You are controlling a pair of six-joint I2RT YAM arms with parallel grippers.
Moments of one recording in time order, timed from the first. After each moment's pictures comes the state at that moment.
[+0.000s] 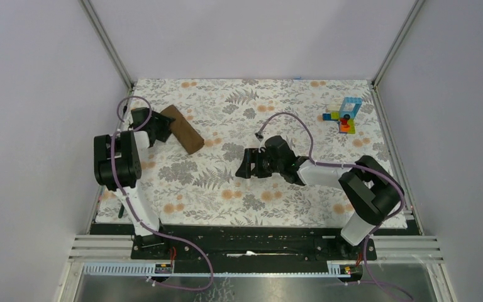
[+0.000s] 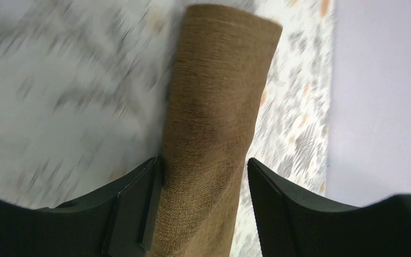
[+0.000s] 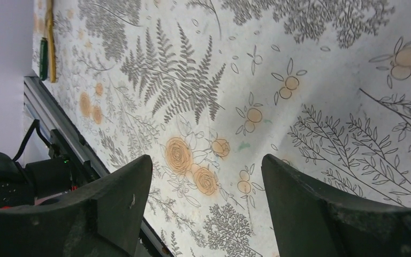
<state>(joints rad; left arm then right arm) 0.19 1.88 0.98 0.21 0.20 -1.08 0.73 1.69 0.80 0.22 -0.31 0.67</state>
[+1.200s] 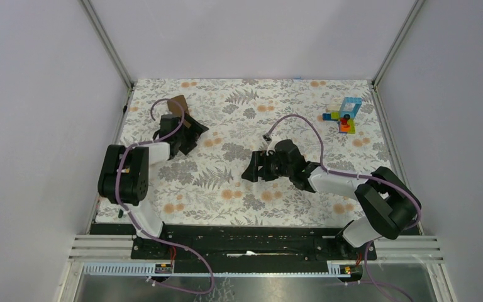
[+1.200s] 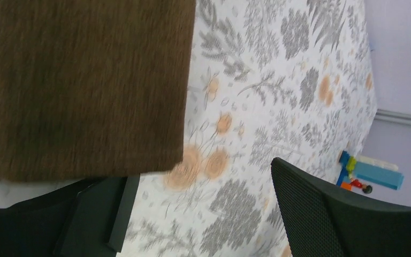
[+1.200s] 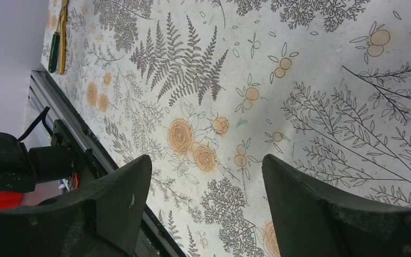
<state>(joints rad) -0.09 1.72 0.81 0.23 0.20 -0.97 0.72 1.51 0.68 0.24 -0.30 0.63</state>
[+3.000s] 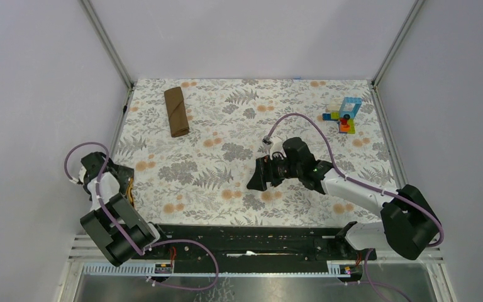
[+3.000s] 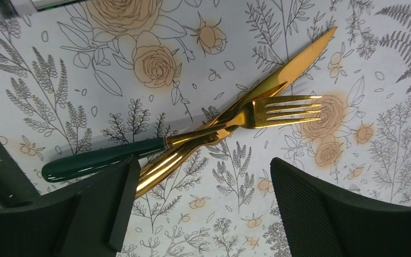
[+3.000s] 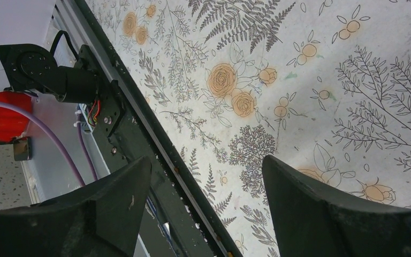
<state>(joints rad) 0.70 1.23 0.67 -0.52 -0.06 -0.68 0.70 1.32 0.70 -0.02 -0.52 0.45</state>
